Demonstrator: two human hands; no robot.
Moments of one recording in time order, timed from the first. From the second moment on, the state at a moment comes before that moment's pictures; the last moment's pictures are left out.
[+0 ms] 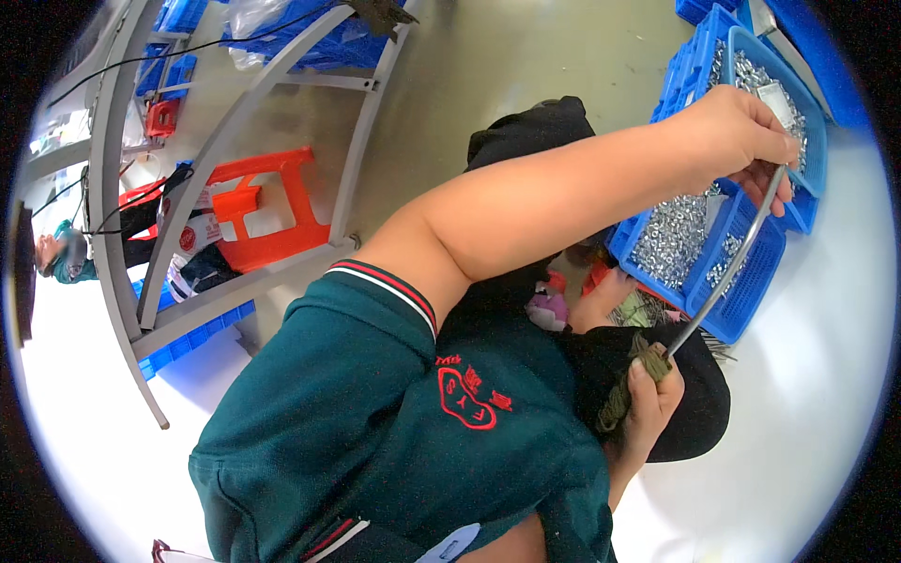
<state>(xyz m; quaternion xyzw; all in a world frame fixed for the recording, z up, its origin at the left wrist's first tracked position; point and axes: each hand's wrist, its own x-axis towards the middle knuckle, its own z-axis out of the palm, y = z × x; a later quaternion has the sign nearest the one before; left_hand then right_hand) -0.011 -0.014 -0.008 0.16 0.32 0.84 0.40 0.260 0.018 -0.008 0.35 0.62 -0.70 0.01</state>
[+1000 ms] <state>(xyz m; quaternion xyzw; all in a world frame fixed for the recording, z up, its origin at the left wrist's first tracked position) 0.090 -0.040 -0.015 0.15 0.38 0.55 0.73 0.222 0.027 -0.001 0.34 0.57 -0.70 -0.26</state>
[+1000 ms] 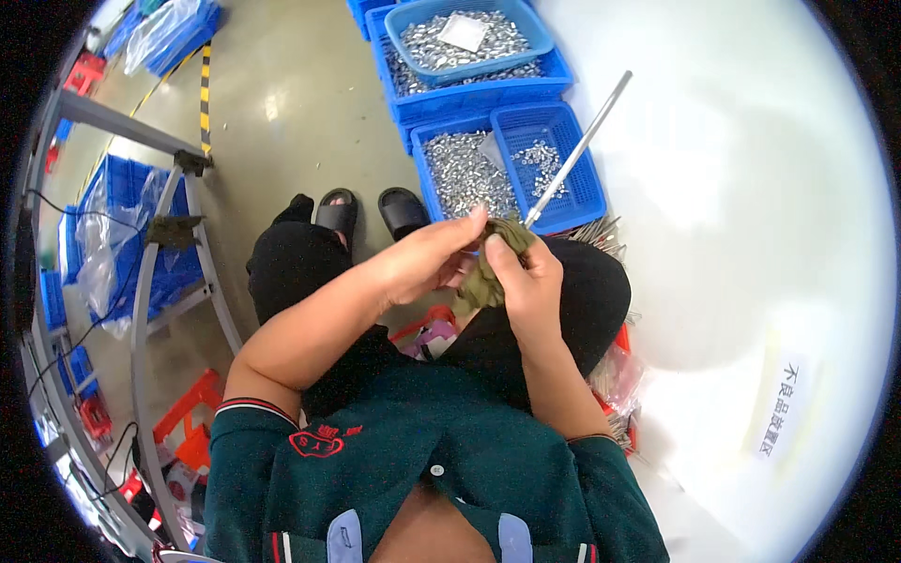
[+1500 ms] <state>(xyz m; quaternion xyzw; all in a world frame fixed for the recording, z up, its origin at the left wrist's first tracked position) 0.076 -0.042 -0.027 0.29 0.60 0.62 0.41 0.209 0.032 -0.003 0.28 0.59 -0.75 -0.09</state>
